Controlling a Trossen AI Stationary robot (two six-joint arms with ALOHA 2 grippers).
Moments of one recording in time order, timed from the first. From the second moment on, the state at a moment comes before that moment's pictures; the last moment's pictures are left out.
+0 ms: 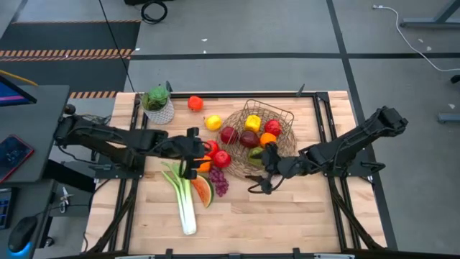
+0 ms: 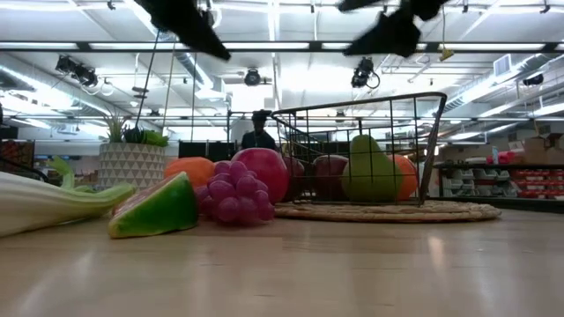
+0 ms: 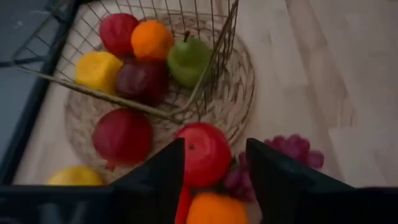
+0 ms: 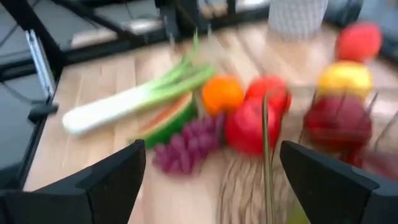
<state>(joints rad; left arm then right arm) -0.15 1.24 0.99 -0.43 -0.25 0.06 0.38 1.33 0.88 -0.08 0.50 0.41</state>
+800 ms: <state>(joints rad) 0.07 1.15 0.73 -0.21 -0.34 0.21 0.17 1.31 1.19 0.07 0.56 -0.23</state>
